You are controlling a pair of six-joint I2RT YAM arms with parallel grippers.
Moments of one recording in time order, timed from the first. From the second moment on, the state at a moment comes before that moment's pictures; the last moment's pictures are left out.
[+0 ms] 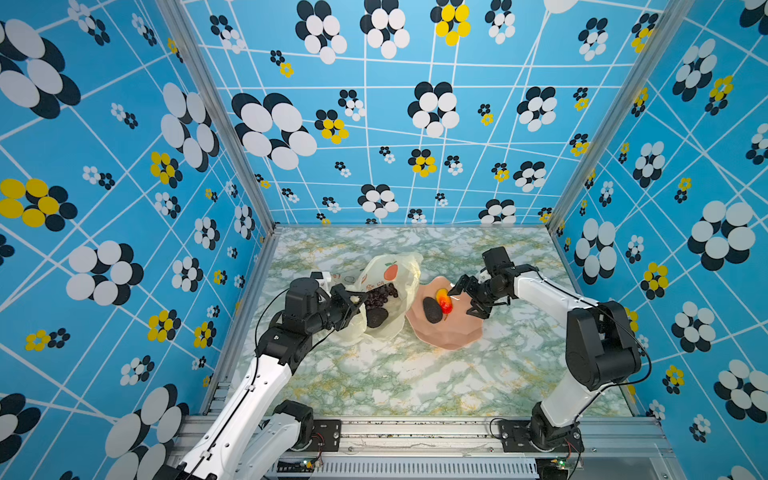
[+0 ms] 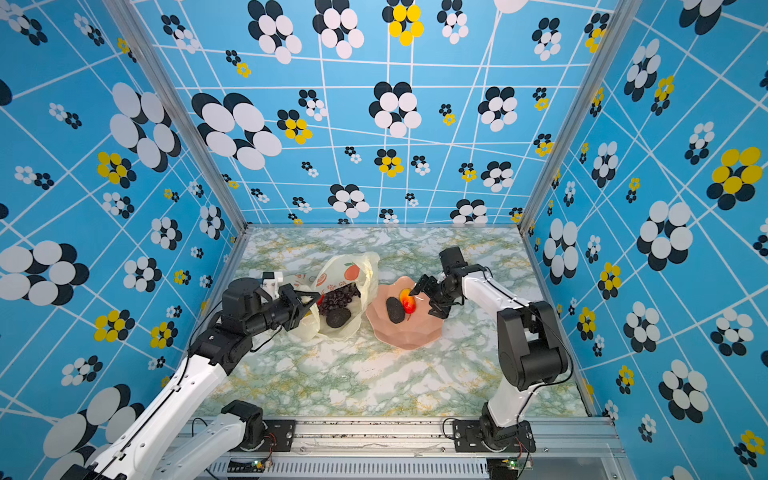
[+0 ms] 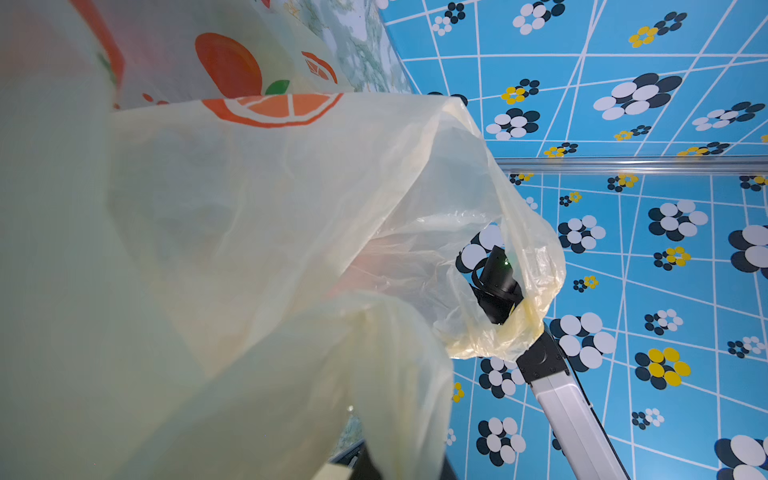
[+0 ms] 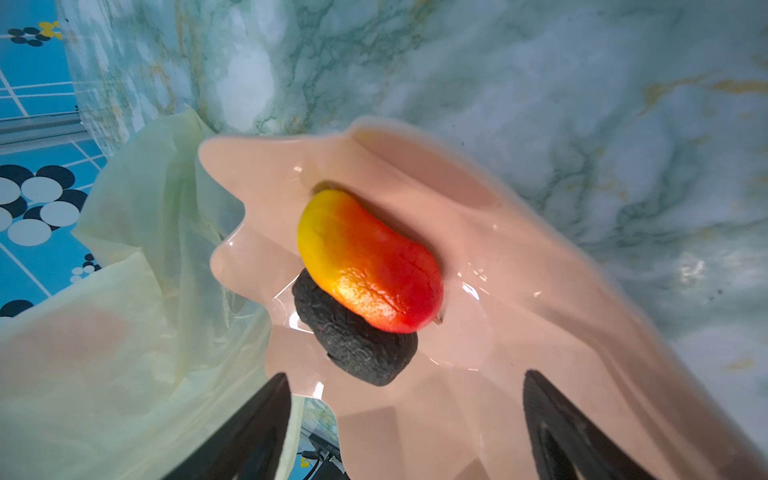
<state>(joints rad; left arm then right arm) -0.28 0.87 0.73 -0.28 0.47 -1.25 0.25 1.73 1.16 -0.62 -0.47 0.83</state>
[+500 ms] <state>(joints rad) -0.26 0.86 0.71 -0.30 0.47 -1.25 0.25 1.78 1.15 -0.57 -0.51 0.85</state>
